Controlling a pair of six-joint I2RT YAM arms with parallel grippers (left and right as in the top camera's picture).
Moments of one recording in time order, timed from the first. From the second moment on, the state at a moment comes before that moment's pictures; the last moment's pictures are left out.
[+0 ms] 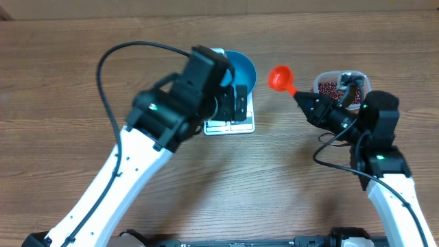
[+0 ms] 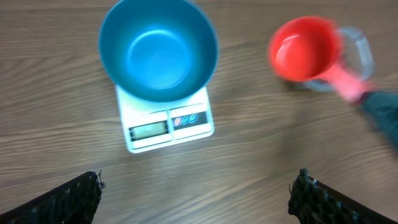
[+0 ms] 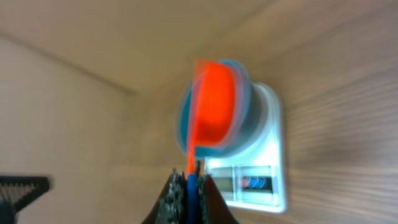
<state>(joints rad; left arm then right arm) -0.65 1.50 1.64 -1.08 -0.09 -0.52 -0.02 1.09 0.77 -0.18 -0.63 0.61</state>
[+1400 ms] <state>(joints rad) -0.71 1.75 1.13 -0.38 -0.21 -0.27 -0.02 1.05 0.99 -0.61 -0.15 0.33</state>
